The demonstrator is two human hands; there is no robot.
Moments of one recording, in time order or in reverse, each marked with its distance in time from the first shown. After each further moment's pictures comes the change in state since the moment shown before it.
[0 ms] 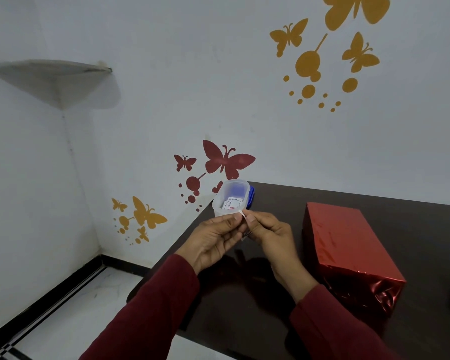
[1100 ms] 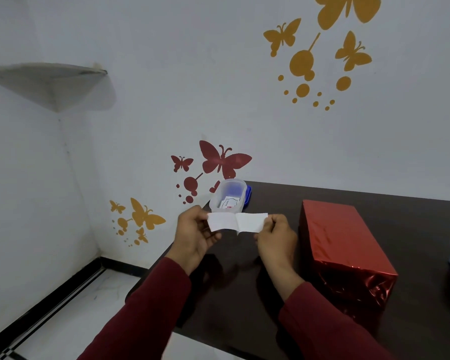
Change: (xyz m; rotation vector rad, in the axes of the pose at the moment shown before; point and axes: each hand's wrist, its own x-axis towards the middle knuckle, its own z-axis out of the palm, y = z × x) left_hand -0.019 0.012 0.003 0.078 0.336 0.201; right_hand 0.009 0.008 0.003 -0.596 0.438 0.109
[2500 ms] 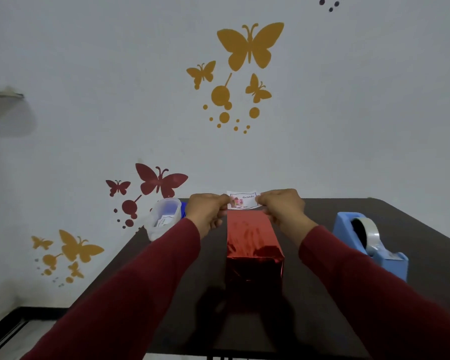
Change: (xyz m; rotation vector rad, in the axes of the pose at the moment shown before) left_hand -0.026 -0.005 0.170 0.515 -0.239 0.065; right_hand 0.059 -0.058 -0.199 0.129 0.049 0.218
